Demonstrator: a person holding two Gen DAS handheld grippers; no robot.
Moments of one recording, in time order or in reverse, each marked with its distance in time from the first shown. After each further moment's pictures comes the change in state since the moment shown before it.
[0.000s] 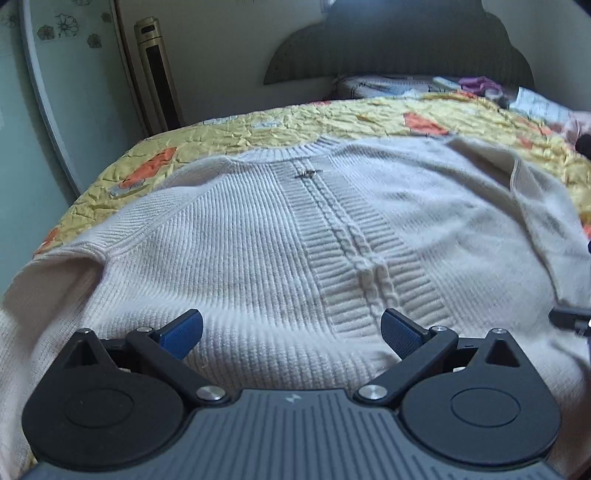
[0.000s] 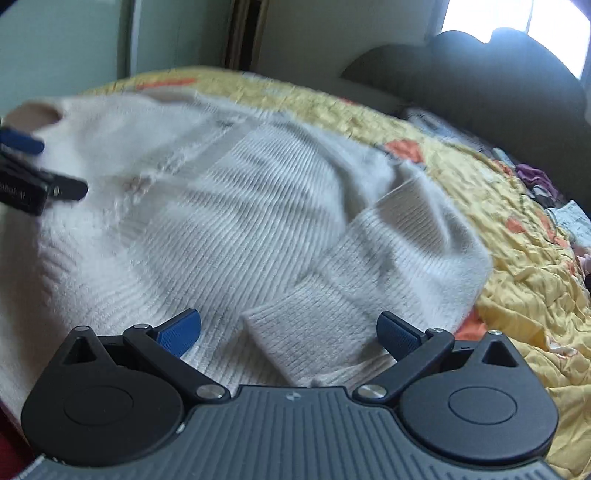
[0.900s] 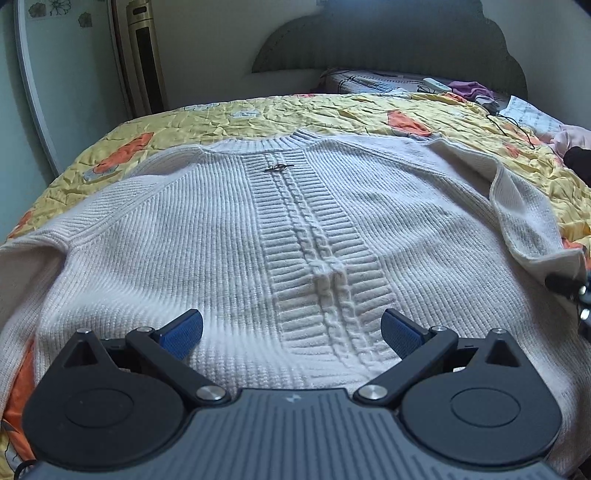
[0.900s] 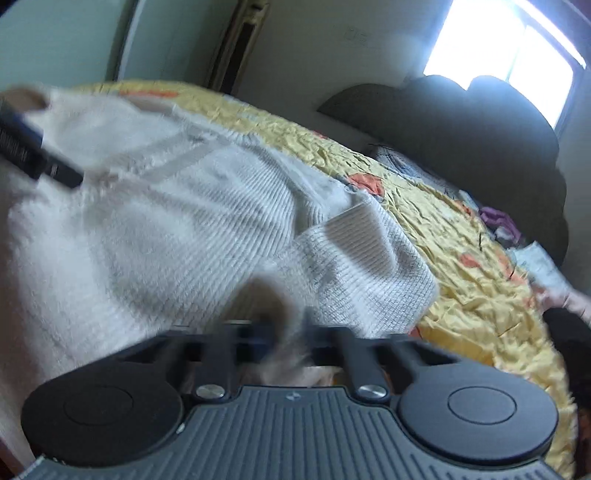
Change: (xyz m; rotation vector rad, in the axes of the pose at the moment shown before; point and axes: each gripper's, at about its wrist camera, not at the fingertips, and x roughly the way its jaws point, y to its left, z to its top) left arm 0.012 -0.023 0.009 -0.032 0.048 -0.061; right arm 0.004 -0.016 -0.015 -0.061 -0.041 -0.058
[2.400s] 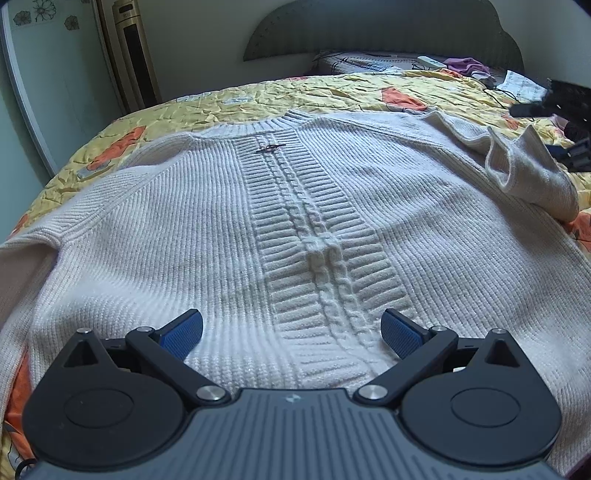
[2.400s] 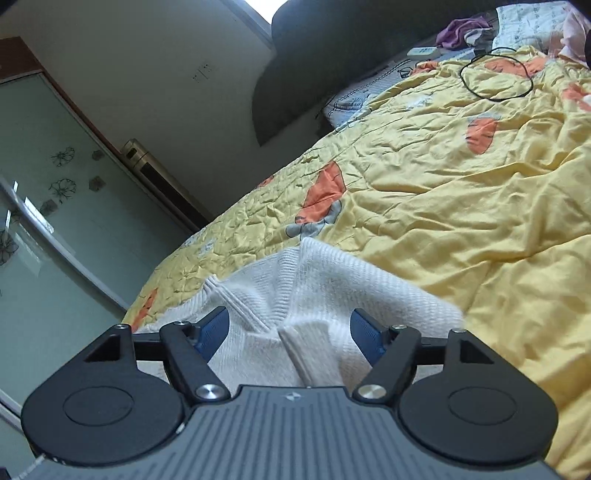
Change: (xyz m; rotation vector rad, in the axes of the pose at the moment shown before) left arm 0.010 -0.008 -0.008 0.050 0.045 0.015; right arm 0.099 -0.173 0.023 0.855 -0.039 0.354
